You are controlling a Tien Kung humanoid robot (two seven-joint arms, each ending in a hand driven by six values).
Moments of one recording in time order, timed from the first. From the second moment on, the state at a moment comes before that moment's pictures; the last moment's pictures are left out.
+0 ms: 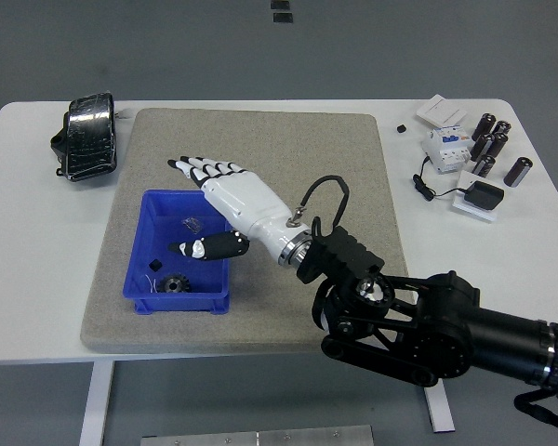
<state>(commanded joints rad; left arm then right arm) -0.02 0.30 -0.74 -0.25 0.67 0.02 0.42 0.76 -0.17 0.38 1.43 -1.89 -0.41 -0.34</state>
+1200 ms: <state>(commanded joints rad) -0.02 0.31 -0.74 -0.25 0.67 0.02 0.42 0.78 -0.26 0.11 1.16 -1.87 -0.36 -0.31</state>
